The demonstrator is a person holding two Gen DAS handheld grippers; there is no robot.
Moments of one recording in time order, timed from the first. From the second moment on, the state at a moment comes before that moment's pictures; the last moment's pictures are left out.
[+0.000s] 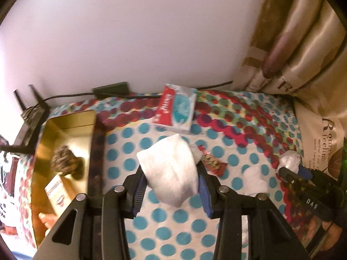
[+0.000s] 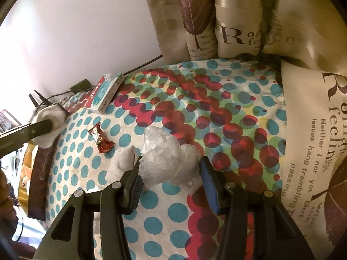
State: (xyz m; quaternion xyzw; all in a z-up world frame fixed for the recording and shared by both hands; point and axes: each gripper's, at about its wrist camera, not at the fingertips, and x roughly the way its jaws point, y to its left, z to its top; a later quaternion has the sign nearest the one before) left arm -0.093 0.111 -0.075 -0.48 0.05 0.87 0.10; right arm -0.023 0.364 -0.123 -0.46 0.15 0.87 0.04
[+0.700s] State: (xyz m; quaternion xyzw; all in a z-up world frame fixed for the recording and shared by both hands) left arm -0.057 -0.028 -0.042 -0.45 -0.04 0.89 -0.03; right arm -0.047 0.304 -0.100 -0.45 0.10 0.89 -0.01
